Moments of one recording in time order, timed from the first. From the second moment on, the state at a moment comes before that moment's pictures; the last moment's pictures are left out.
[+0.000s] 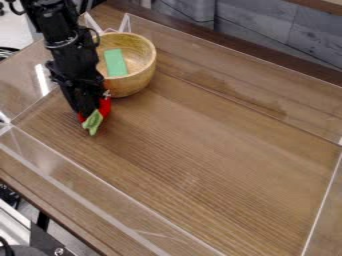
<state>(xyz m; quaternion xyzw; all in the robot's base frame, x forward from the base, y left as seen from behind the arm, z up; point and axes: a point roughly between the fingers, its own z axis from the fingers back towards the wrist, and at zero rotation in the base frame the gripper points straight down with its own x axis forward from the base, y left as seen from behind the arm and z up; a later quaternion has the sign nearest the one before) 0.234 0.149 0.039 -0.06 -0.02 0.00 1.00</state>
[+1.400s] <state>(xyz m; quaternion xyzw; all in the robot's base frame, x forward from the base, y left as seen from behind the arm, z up) 0.231 0.152 0.020 -0.09 -0.03 0.06 0.99</state>
